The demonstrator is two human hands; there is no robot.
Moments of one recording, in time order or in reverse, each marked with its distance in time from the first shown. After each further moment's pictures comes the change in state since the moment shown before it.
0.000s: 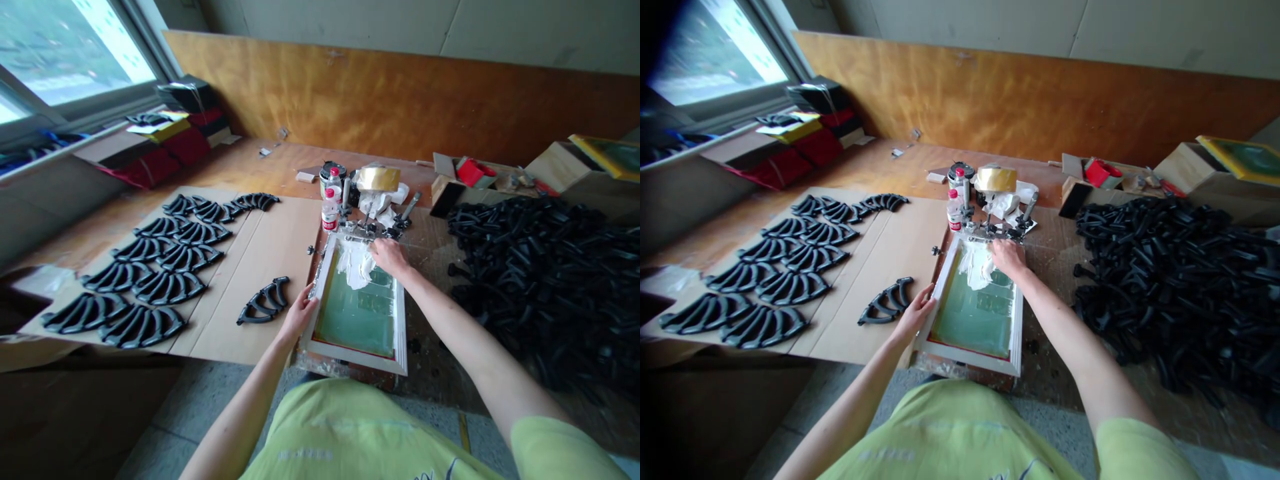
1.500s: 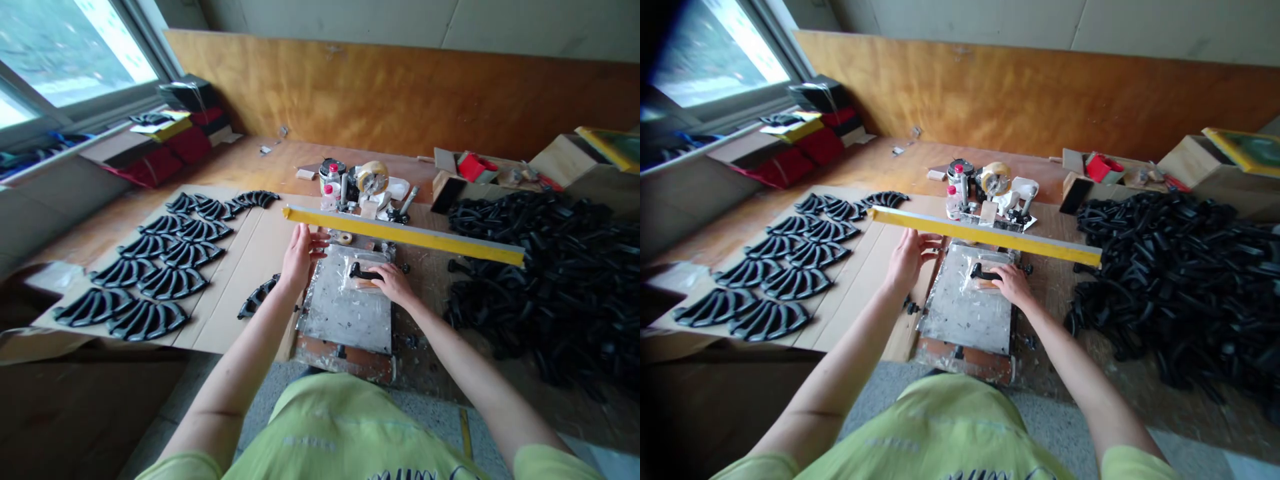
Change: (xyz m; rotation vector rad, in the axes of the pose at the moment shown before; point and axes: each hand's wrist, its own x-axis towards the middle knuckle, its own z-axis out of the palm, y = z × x) left_hand 0.012 0.164 0.026 -0.349 0.026 0.330; right_hand -0.084 0.023 0.045 0.438 -0.030 -0.029
